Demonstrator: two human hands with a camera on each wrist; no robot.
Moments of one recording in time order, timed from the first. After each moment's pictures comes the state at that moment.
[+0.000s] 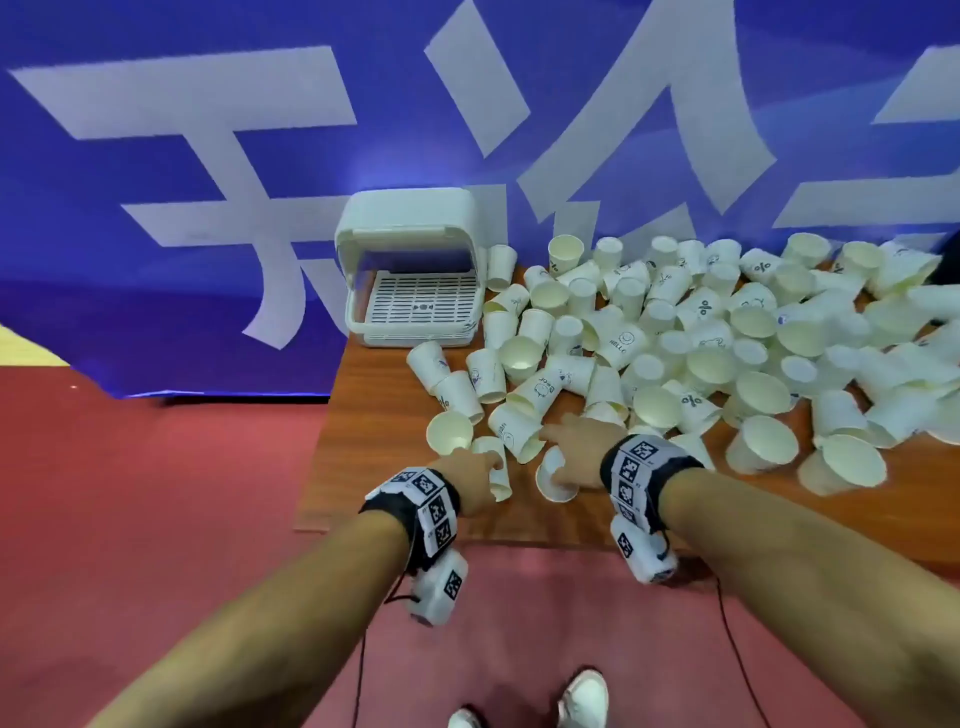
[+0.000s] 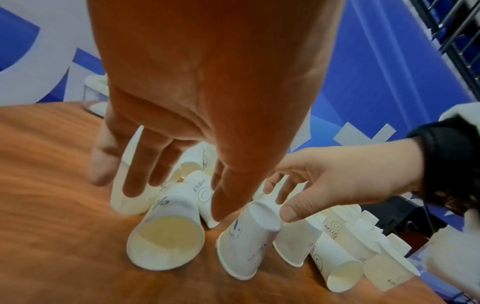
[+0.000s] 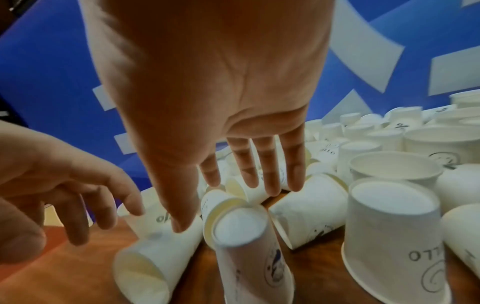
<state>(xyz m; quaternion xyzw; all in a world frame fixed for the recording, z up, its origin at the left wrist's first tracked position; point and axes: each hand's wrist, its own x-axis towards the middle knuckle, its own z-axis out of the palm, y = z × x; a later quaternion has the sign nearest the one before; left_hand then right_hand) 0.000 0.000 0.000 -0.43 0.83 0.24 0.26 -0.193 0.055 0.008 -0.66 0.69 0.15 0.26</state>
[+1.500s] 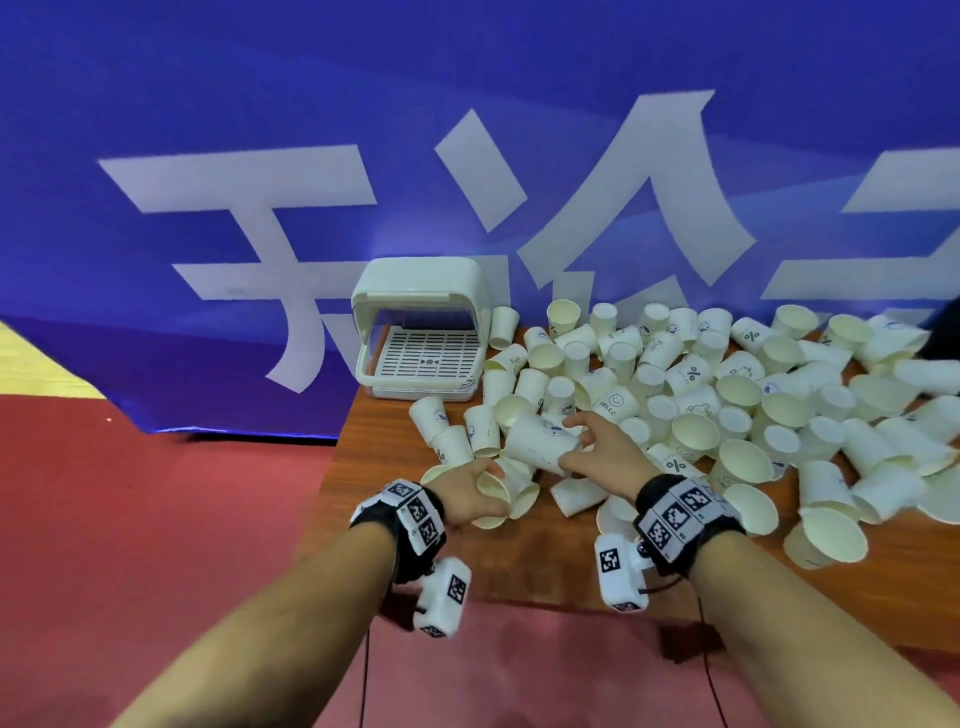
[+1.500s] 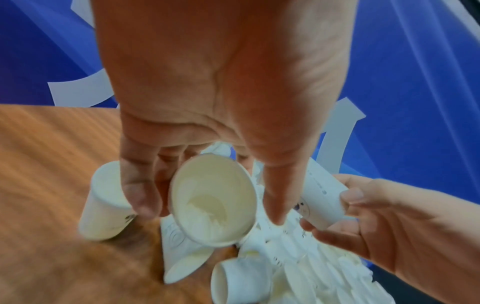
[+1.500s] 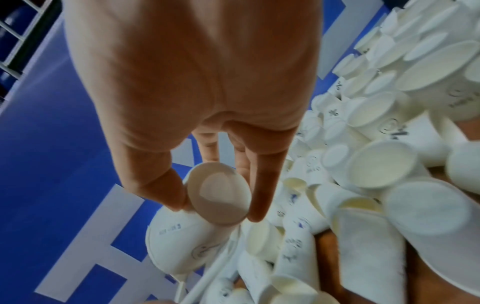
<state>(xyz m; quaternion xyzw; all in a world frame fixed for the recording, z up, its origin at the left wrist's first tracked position) -0.026 -0.015 0.049 -0.50 0.73 0.46 0.09 -0.246 0.061 0.073 -0.46 0.73 -0.31 0.41</state>
